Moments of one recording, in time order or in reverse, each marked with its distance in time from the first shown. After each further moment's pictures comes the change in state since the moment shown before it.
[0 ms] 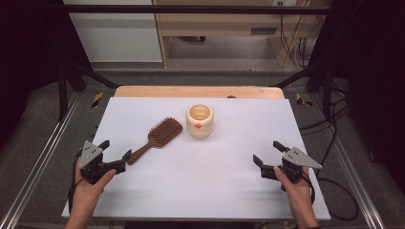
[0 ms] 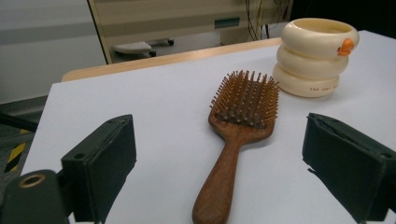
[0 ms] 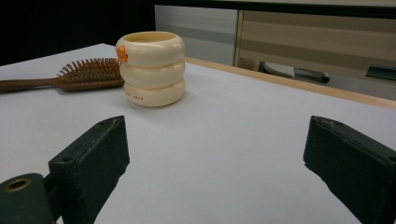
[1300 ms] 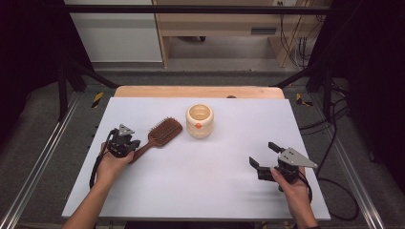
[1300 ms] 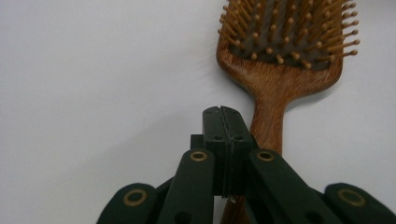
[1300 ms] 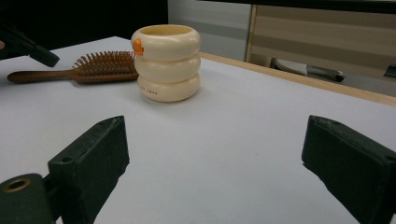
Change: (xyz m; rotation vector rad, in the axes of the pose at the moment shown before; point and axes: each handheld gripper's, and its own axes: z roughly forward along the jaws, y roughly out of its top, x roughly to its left) left arm 0.010 0.000 0.098 0.448 -0.040 0.091; right arm 0.007 0.000 0.005 0.020 0.045 -0.018
